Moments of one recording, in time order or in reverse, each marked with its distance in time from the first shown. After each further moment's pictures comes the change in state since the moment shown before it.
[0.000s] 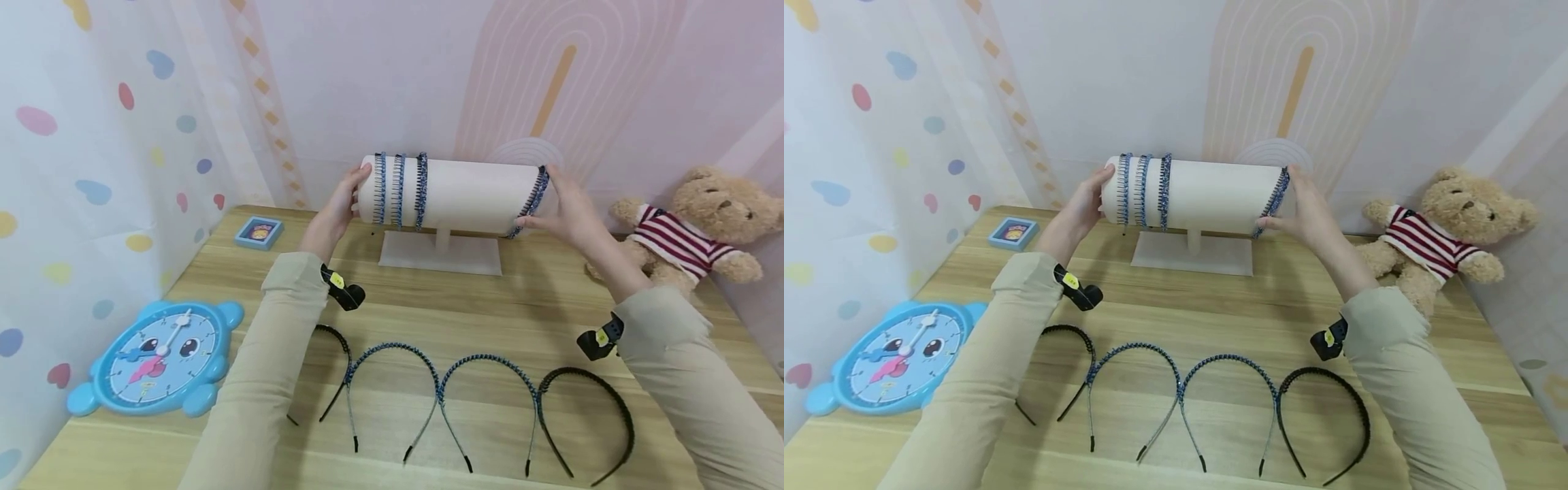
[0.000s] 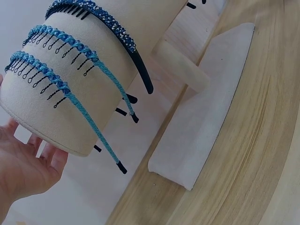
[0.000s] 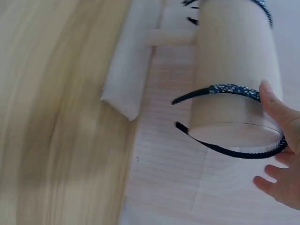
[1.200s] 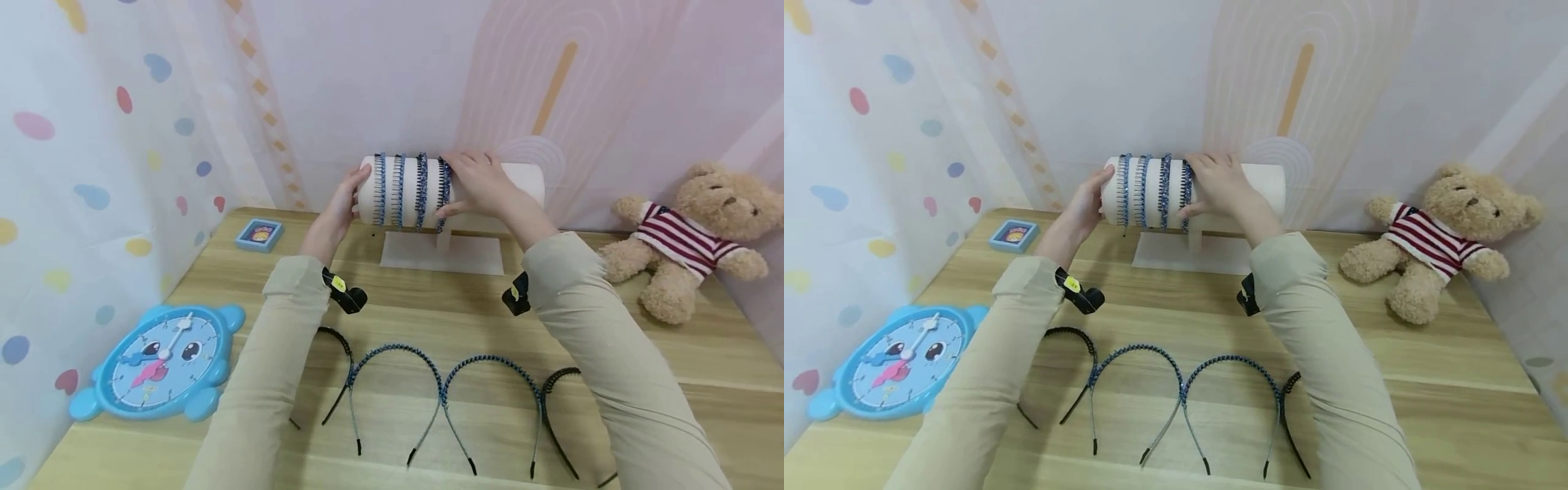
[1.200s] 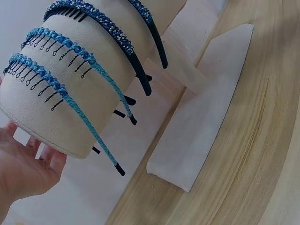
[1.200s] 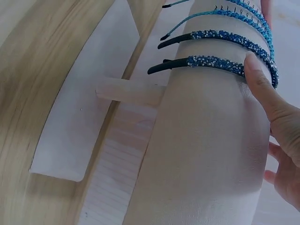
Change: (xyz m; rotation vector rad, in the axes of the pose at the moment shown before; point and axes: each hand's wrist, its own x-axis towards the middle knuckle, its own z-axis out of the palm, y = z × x) left_hand 0.004 -0.005 0.001 -0.011 0.020 -0.009; right_hand 0.068 -0.087 0.033 -0.368 -0.204 -0.262
